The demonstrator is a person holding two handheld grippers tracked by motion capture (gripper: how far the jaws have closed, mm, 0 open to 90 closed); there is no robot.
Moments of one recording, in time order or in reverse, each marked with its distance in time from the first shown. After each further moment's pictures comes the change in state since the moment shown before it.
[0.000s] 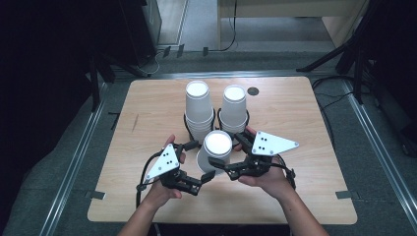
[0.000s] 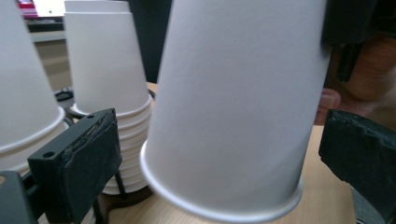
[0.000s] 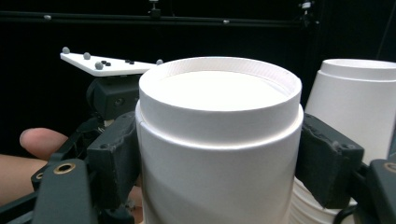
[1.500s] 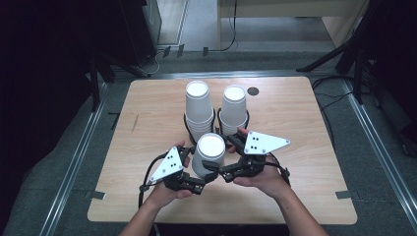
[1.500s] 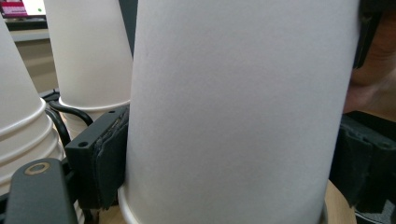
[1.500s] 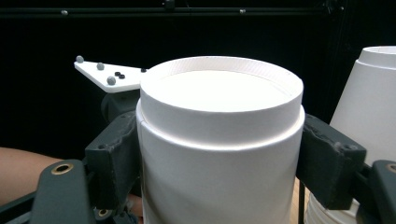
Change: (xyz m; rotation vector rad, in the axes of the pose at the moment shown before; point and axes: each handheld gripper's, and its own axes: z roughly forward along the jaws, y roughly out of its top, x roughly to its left) left arm -0.001 -0.011 0.006 0.008 -0.026 0.014; right arm 0.003 0.000 0.013 0.036 0.055 0.026
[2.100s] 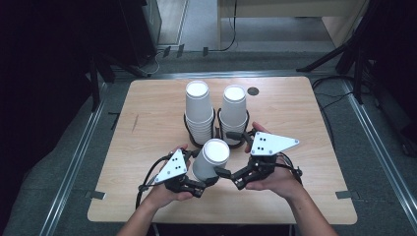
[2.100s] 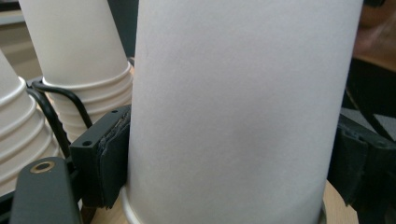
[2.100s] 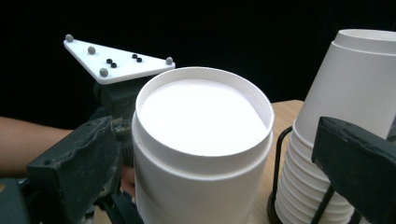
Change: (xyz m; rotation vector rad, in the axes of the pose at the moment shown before) left arm -0.001 -0.005 0.001 0.101 -0.027 0.039; right arm 0.002 0.009 -0.023 0.126 -0.057 -0.036
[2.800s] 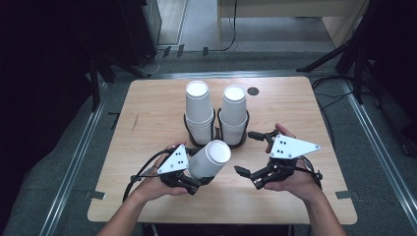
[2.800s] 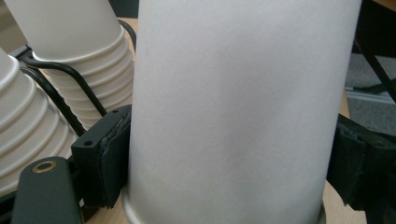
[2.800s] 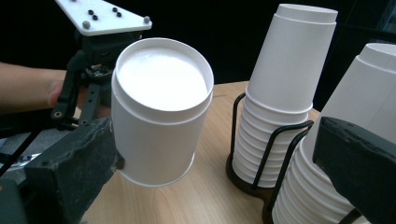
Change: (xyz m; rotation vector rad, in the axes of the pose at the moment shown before) left arm 0.016 0.014 -0.003 0.221 -0.052 0.088; right arm -0.012 -0.017 -0.040 0.054 -0.111 -0.039
